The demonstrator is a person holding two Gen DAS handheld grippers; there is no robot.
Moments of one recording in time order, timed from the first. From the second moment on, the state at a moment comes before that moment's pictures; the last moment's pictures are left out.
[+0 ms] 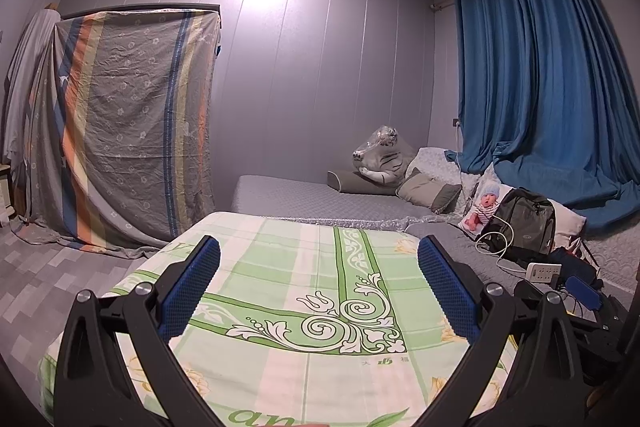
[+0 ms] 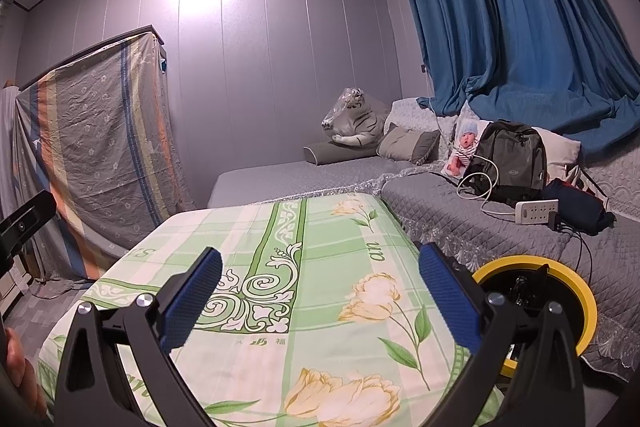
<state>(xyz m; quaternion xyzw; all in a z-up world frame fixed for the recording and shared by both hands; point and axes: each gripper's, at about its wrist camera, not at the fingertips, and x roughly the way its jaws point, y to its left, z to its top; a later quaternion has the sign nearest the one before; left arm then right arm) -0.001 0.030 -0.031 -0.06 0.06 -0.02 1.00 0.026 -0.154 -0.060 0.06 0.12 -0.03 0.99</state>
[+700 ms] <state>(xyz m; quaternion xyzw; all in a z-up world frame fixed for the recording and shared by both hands) 0.007 0.024 -0.041 -0.06 0.07 -0.03 1.00 0.027 -0.152 -0.067 0.06 0.13 -0.03 0.99</state>
